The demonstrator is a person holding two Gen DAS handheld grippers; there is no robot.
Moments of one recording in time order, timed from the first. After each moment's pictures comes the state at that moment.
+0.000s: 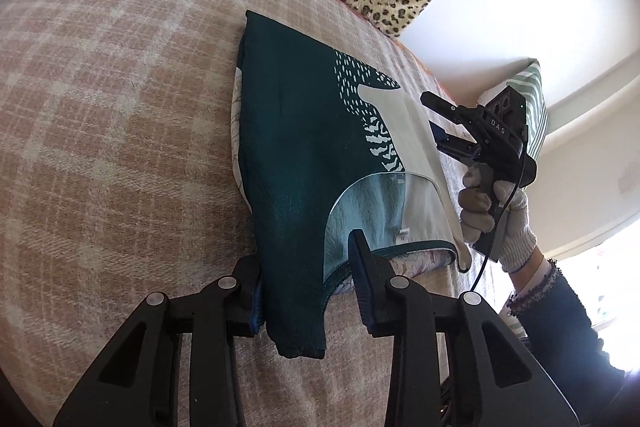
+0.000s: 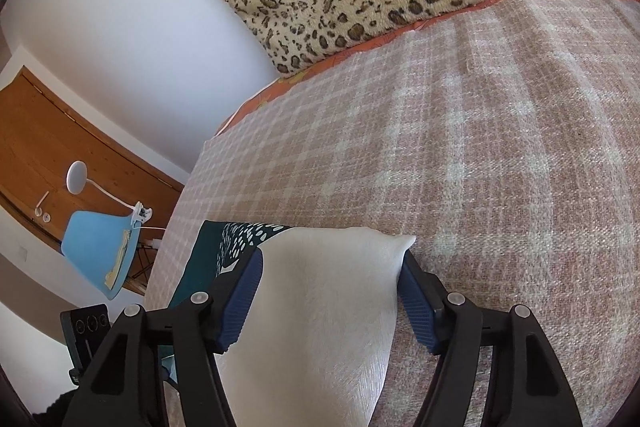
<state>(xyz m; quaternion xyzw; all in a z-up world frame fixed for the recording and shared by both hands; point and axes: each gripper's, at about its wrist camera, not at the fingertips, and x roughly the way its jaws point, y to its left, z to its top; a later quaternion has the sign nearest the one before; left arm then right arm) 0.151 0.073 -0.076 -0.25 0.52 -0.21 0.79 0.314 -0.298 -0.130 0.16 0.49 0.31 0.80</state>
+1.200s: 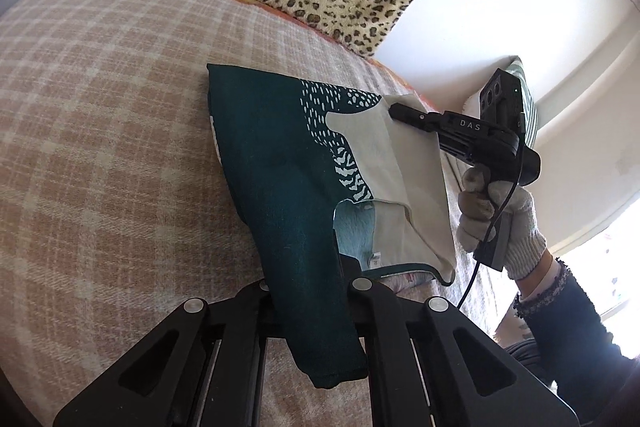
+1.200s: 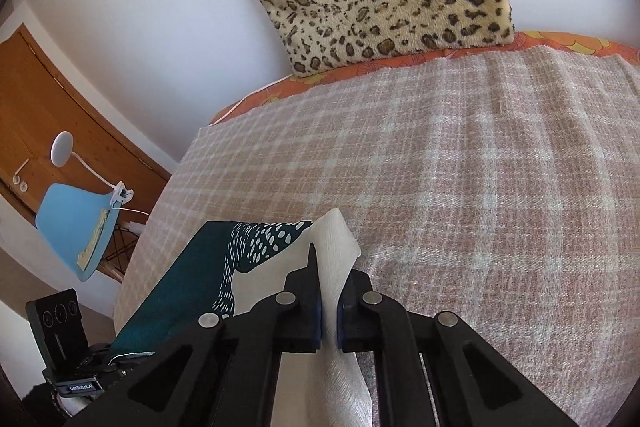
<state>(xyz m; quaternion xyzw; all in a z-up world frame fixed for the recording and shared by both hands) 0.149 0.053 -0.054 -0.22 0.47 -0.22 0.82 0.294 -0.259 -0.095 0.08 0.48 0.29 0.83</state>
